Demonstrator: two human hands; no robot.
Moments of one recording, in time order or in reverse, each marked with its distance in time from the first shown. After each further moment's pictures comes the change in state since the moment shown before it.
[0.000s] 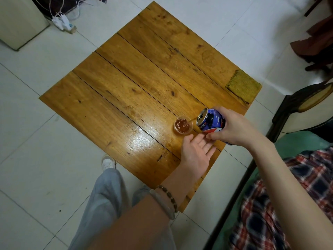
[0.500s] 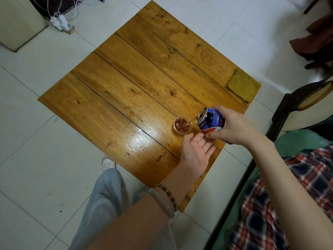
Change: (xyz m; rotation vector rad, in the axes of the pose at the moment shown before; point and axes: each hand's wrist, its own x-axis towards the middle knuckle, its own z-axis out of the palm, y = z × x) left_hand 0.002 0.001 0.003 0.021 0.010 -0.001; right_hand 0.004 0.005 0.001 0.003 0.005 0.008
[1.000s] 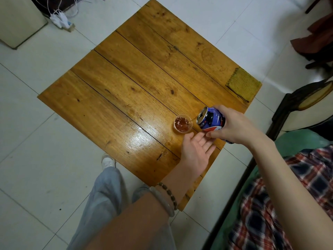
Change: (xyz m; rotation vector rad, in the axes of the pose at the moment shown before) left_hand -0.002 0.000 0.000 0.004 -0.013 -0.001; right_hand -0.001 -0.002 0.000 -0.028 -0.012 0.011
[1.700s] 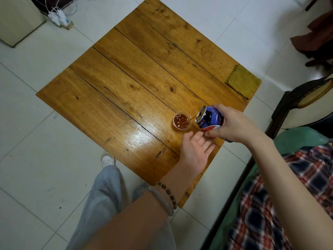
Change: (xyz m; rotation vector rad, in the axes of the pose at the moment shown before) left_hand -0.005 -0.004 -0.003 0.015 -0.003 0.005; right_hand -0.004 0.001 0.005 0.003 -0.021 0.005
